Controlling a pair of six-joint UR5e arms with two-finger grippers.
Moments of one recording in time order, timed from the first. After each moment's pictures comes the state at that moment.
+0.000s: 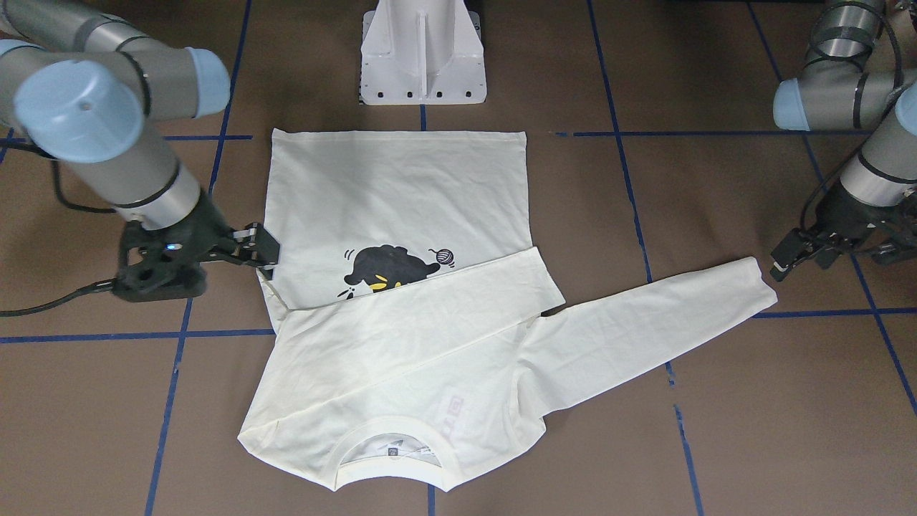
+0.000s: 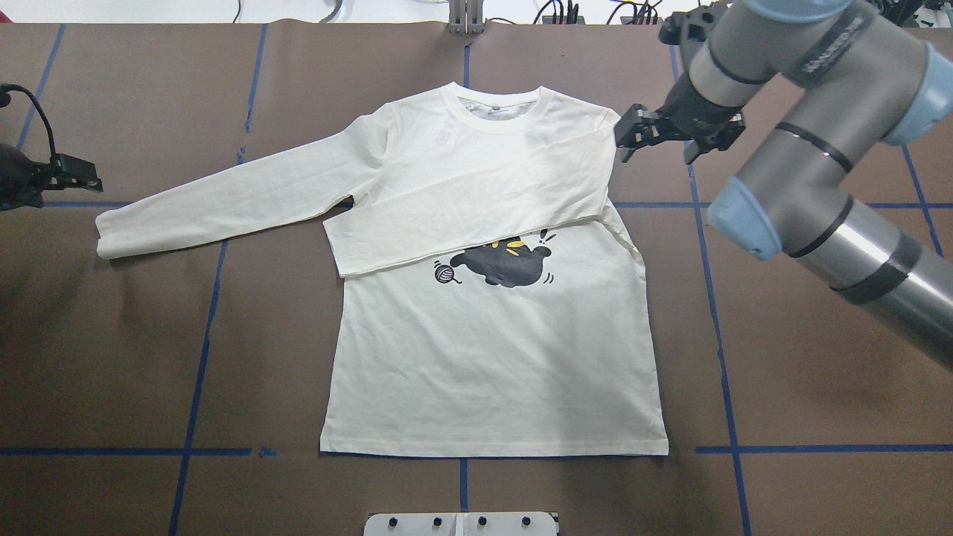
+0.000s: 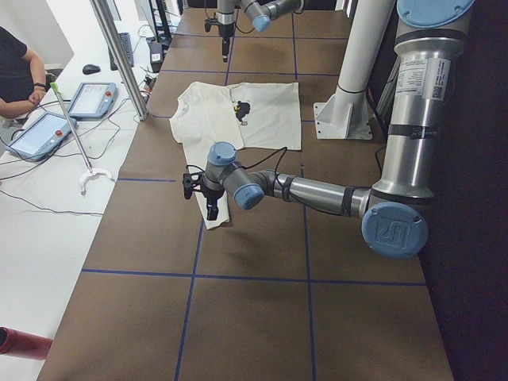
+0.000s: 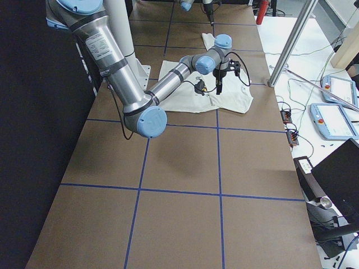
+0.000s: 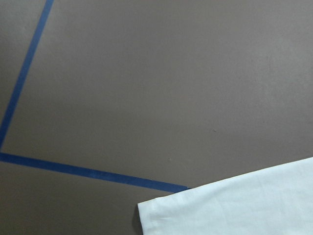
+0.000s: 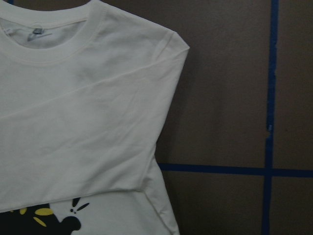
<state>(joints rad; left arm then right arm) -1.05 -1.65 -1.59 -2.20 -2.04 -1.07 0.96 -1.06 1.70 -1.58 2.19 0.82</state>
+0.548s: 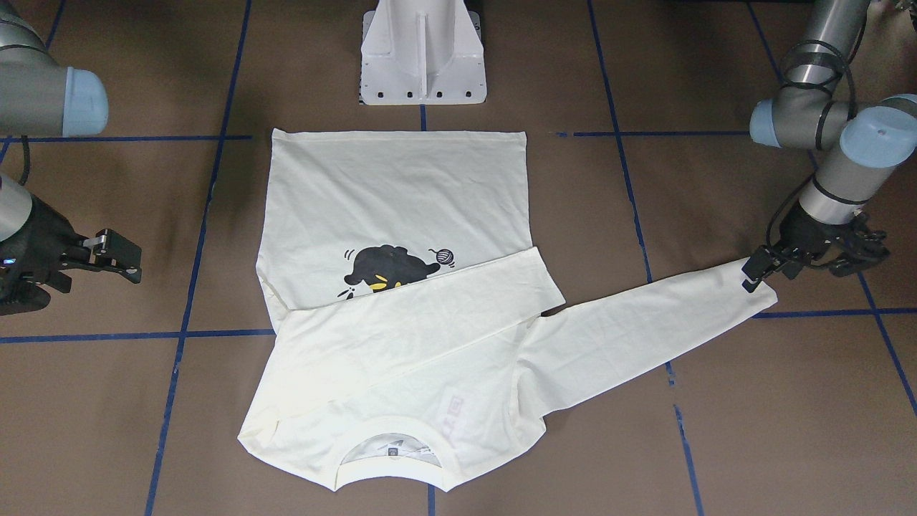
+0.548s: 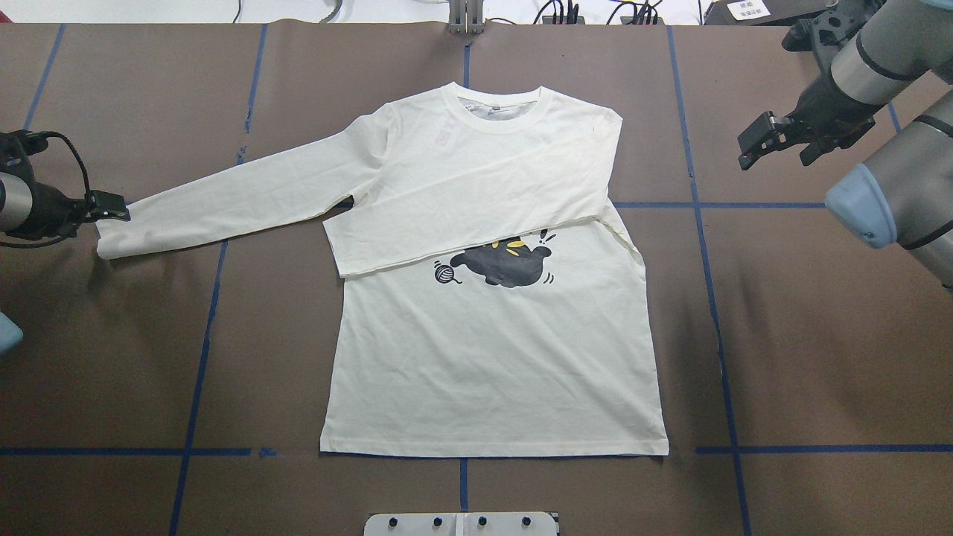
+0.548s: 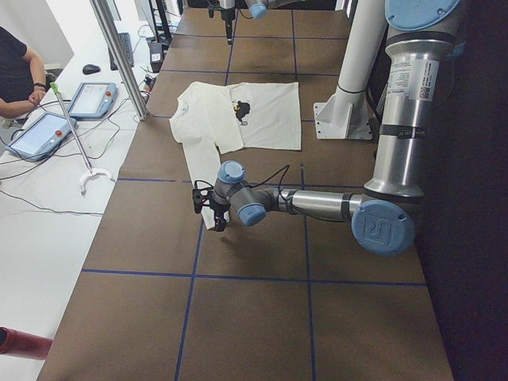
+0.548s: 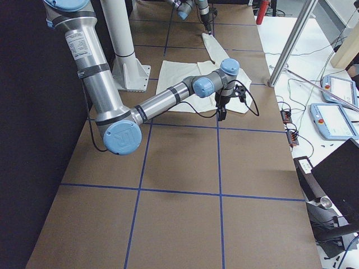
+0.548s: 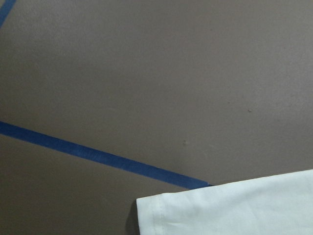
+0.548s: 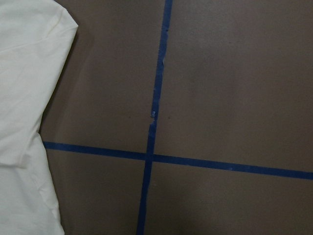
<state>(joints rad) -0.95 -1.65 -1.44 -2.40 -1.96 -1.19 1.09 -1.23 1.71 -1.58 2.26 0.56</state>
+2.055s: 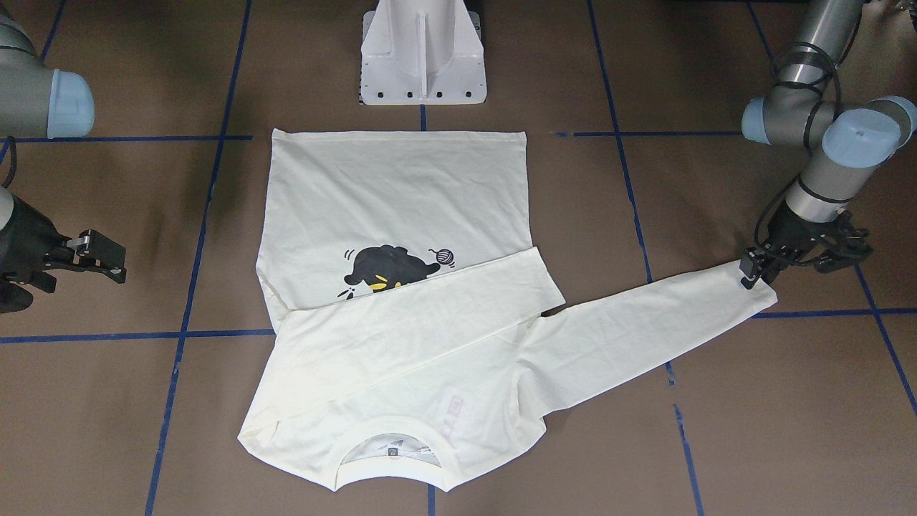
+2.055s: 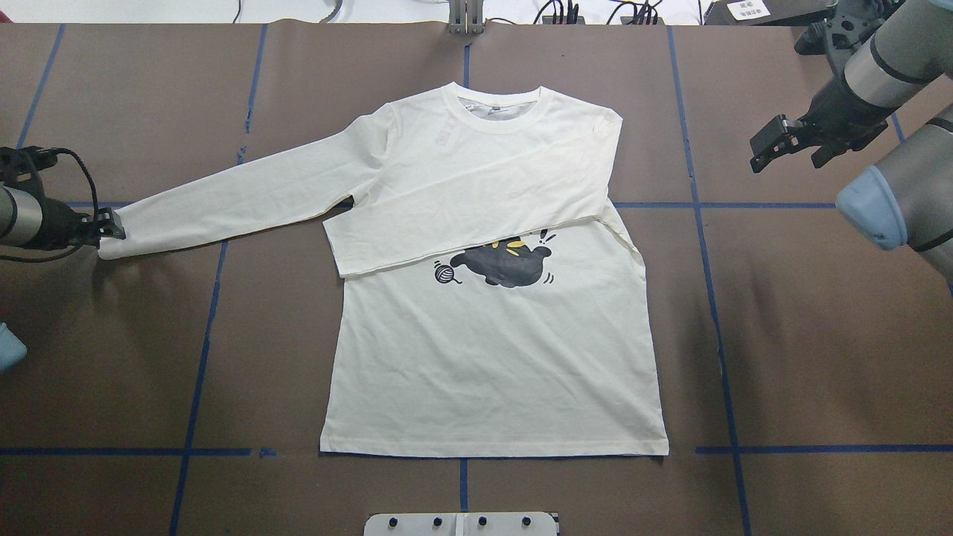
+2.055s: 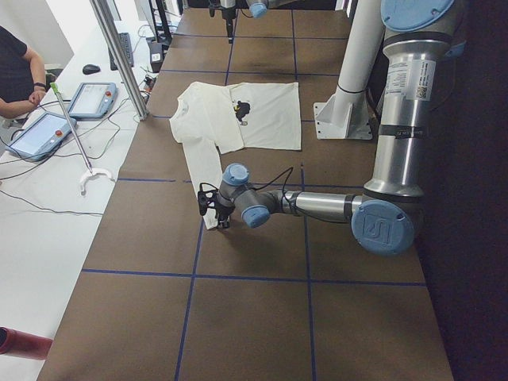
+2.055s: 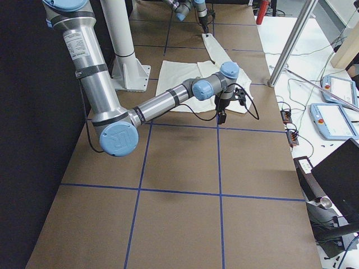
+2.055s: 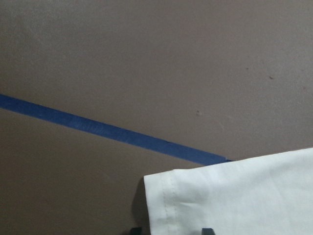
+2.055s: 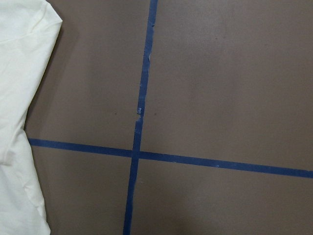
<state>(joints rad) -0.92 -1.63 -1.44 -2.41 -1.93 -1.20 1.10 -1.24 1.71 -1.58 2.26 0.55</state>
